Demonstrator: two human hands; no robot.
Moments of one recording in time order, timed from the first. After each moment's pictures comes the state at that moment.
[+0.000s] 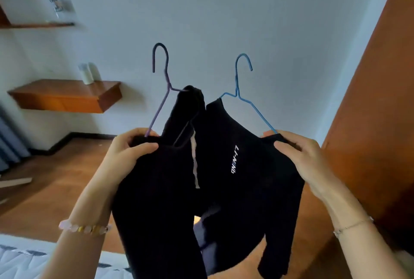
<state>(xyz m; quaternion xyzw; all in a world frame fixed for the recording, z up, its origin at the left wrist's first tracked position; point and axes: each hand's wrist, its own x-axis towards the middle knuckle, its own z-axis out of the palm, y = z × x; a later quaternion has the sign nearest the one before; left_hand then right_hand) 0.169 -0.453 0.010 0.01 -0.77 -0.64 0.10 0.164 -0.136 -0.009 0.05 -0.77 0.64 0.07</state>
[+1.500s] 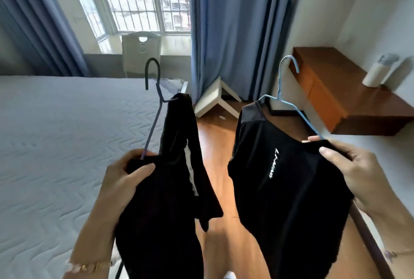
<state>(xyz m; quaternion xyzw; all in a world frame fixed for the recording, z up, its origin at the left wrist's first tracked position) -0.113 -0.743 -0.085 0.61 -0.48 -0.38 0.51 -0.486 -0.732 -0.071 0.50 -0.61 0.51 -0.33</state>
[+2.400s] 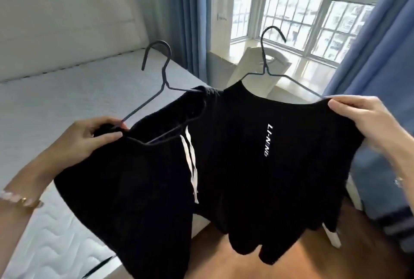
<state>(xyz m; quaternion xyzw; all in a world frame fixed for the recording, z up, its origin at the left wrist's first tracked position) -0.041 -1.216 -0.033 0.80 -0.41 -0.13 0.42 -0.382 -1.579 0.008 0.73 -0.31 0.30 -0.53</state>
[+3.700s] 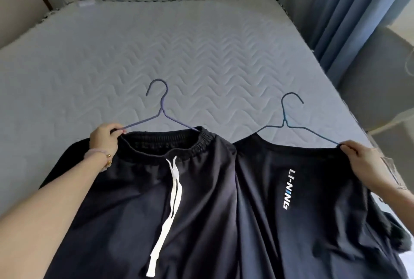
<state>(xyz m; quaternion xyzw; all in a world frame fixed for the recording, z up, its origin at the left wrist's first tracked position) 0.418 -1.458 -0.485 0.93 0.17 0.07 0.31 0.310 -2.029 -0.493 0.95 -0.20 0.05 -0.23</state>
